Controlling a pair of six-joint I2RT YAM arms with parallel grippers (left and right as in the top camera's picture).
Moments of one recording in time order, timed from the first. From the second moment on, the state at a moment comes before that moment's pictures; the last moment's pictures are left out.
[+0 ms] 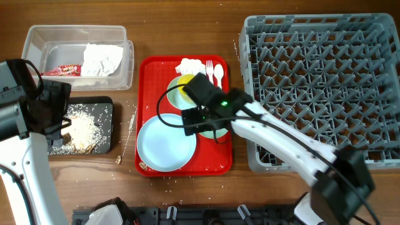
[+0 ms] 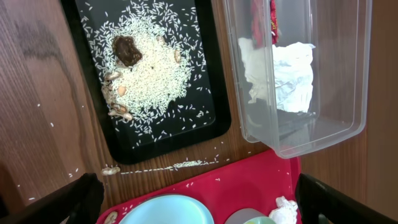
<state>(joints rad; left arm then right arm) 0.37 1.25 1.39 -1.27 -0.06 -1.04 0.79 1.73 1.31 -0.85 -0.05 0.55</state>
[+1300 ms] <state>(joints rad) 0.37 1.25 1.39 -1.27 -0.06 -1.04 0.85 1.87 1.37 -0.81 0.07 0.58</state>
